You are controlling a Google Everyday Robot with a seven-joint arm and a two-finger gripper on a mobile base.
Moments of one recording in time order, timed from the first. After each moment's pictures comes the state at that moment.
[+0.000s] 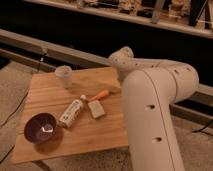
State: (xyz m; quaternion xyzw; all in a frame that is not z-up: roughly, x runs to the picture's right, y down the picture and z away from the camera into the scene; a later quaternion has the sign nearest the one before) arm 0.155 0.004 0.916 -0.09 0.33 0.73 0.60
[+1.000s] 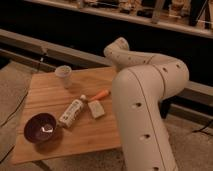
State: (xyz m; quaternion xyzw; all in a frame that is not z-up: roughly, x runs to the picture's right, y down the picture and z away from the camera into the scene) arm 0.133 -0.055 0.883 -0.05 0.32 0.72 0.62
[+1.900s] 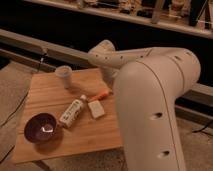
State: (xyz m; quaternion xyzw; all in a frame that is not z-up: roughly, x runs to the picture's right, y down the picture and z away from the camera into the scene) arm 0.086 0.039 0.826 -0.10 0.39 0.72 0.56
